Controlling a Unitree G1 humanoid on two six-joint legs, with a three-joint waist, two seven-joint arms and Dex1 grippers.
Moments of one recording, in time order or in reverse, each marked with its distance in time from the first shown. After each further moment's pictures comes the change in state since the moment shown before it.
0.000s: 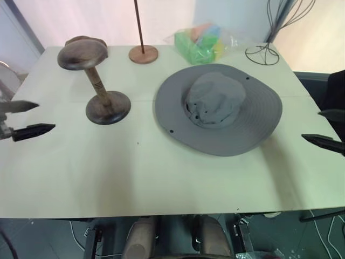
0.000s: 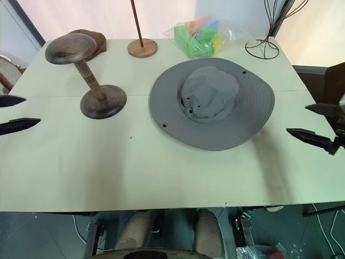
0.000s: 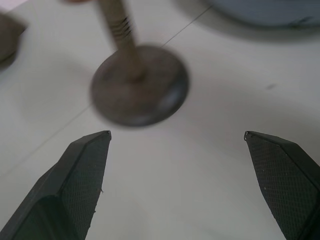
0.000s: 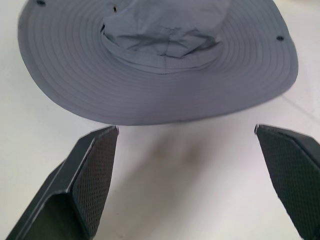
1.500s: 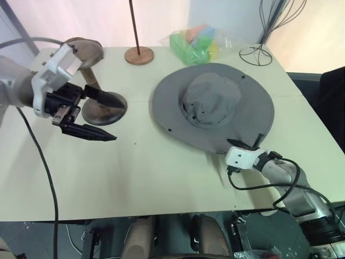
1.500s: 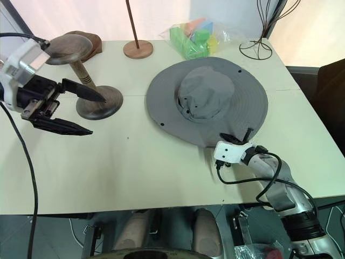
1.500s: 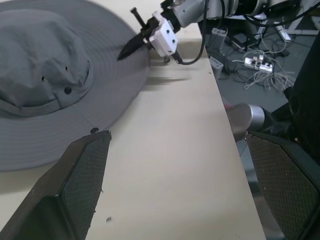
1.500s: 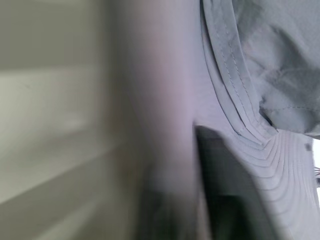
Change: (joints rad) left arm -0.518 -0.069 -0.543 -0.201 -0.213 0.132 -0.233; right arm -0.043 0.493 0.697 -0.040 -0.986 -0.553 -0.731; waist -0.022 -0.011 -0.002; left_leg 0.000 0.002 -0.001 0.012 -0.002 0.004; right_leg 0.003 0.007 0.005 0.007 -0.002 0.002
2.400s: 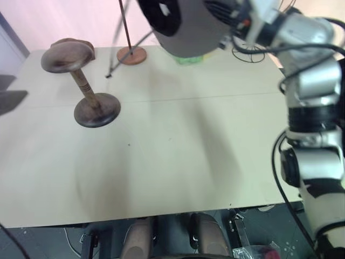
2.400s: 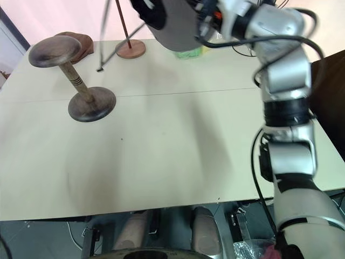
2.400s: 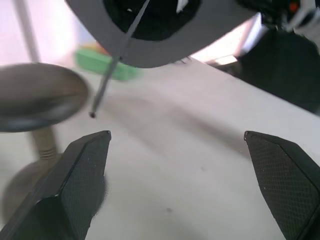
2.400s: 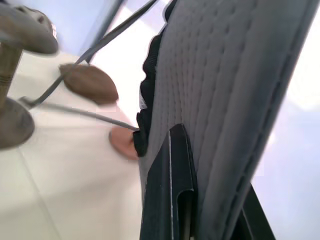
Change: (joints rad) left arm 0.664 -0.014 1.195 -0.104 -0.167 0.543 0.457; right arm -1.188 0.194 0.021 0.432 0.529 0.217 0.279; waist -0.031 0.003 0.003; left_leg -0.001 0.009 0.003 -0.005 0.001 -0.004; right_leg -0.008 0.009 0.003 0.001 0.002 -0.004
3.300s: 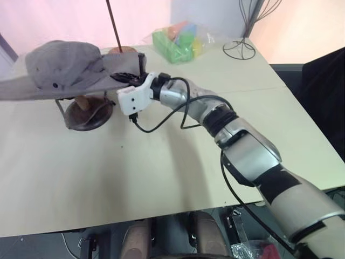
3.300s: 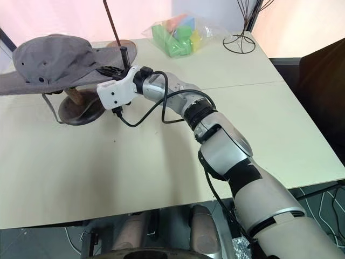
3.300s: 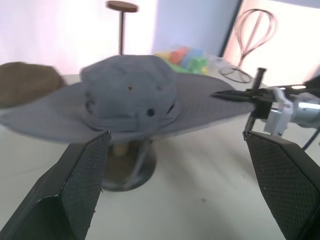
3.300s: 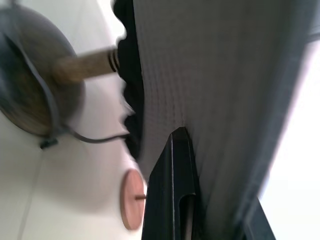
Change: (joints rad) left arm 0.433 -0.021 0.494 0.000 0.016 0.083 0.011; right arm -0.145 0.423 0.458 0.737 -0.697 -0.754 -0.650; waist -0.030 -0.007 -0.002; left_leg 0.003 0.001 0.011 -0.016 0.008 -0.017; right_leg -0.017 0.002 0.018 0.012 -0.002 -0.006
